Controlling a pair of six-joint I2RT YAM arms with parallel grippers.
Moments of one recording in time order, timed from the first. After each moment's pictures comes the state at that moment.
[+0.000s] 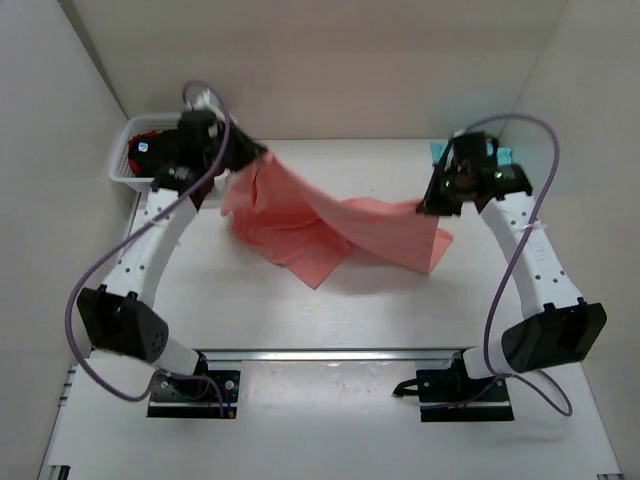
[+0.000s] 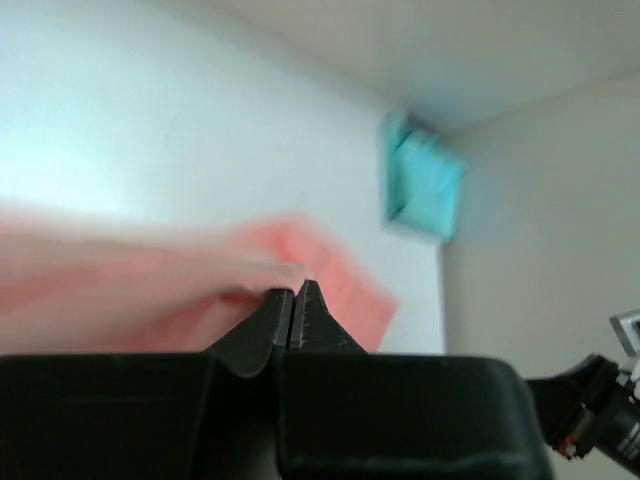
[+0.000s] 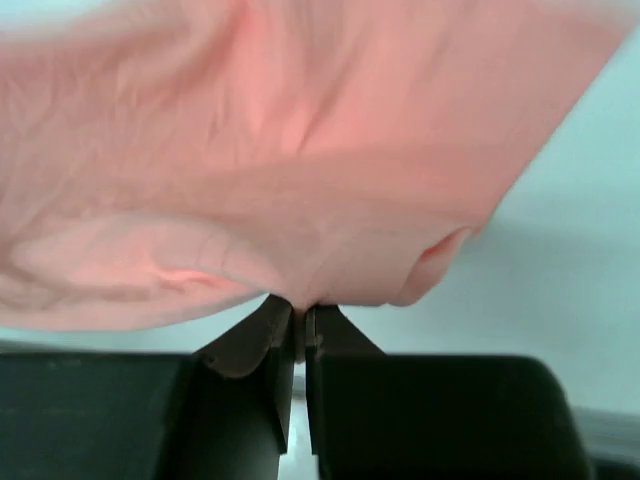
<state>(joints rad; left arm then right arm) -0.27 1.41 1.32 -0.39 0.14 -0.80 0.19 1.36 1.34 -1.01 -0.11 0.48</state>
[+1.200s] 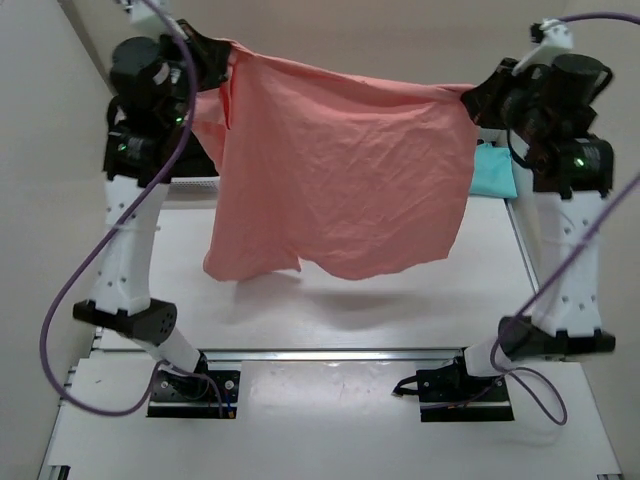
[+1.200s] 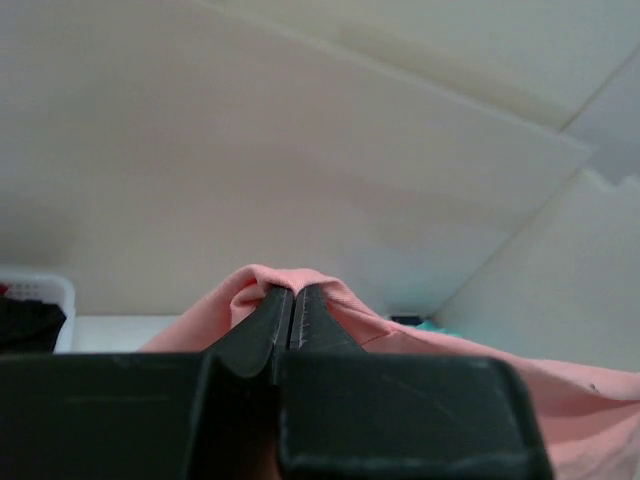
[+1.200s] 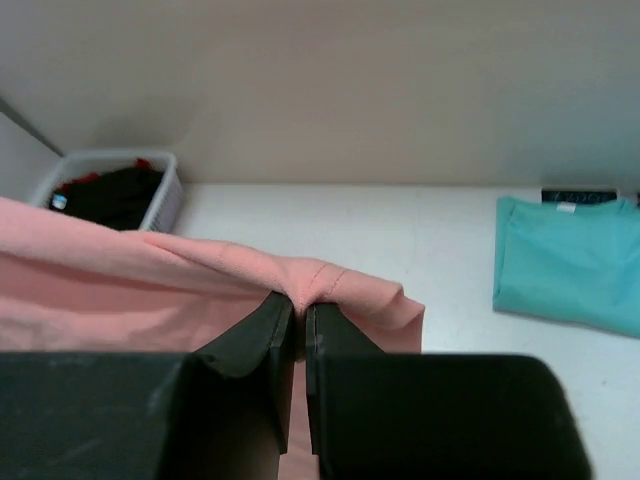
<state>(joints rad) -0.26 1.58 2.27 -0.50 -0.02 -0.42 0.04 1.46 2.16 -0.84 -0.21 0.24</state>
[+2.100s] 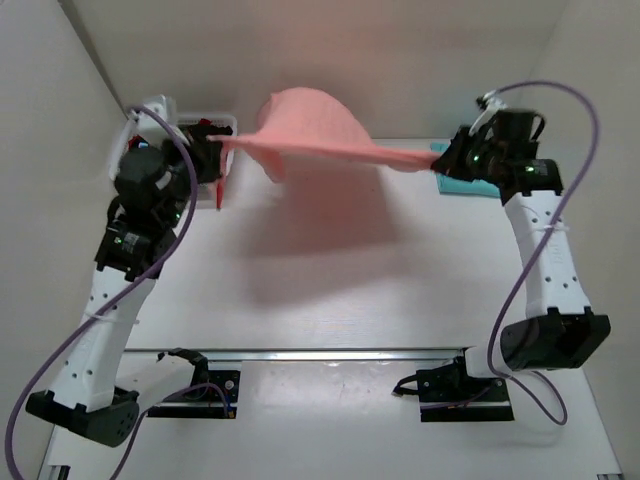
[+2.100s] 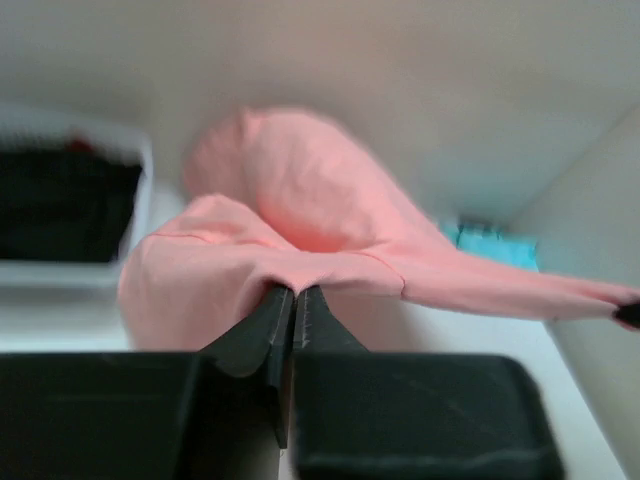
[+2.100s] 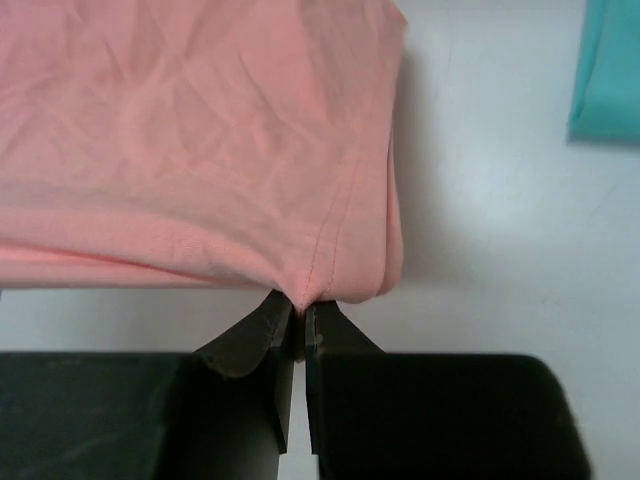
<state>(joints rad) -0.34 1.12 1.56 -0.38 -0.18 -0.30 0.01 1.41 1.73 -0.78 -0.32 0.25</state>
